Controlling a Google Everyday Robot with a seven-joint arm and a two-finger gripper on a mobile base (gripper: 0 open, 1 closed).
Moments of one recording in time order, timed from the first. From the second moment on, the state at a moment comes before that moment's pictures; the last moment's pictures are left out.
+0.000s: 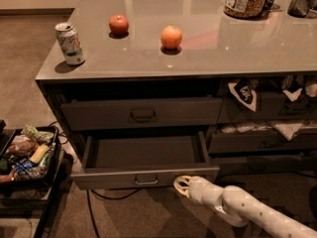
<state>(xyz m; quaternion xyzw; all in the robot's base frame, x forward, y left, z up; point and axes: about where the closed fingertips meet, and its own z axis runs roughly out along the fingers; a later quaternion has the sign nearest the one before) 0.543 -0.101 0.368 -0.56 0.65 0.07 0.51</state>
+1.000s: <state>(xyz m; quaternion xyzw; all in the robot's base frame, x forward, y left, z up) 0.614 -0.098 0.356 -0.58 0.63 0.06 0.51</state>
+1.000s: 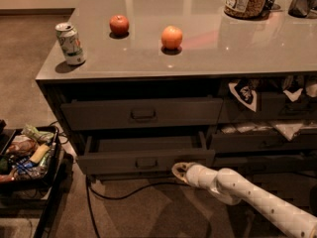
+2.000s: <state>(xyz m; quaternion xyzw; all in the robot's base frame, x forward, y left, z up) 0.673 -0.088 0.349 -0.60 0.62 0.06 0.51</state>
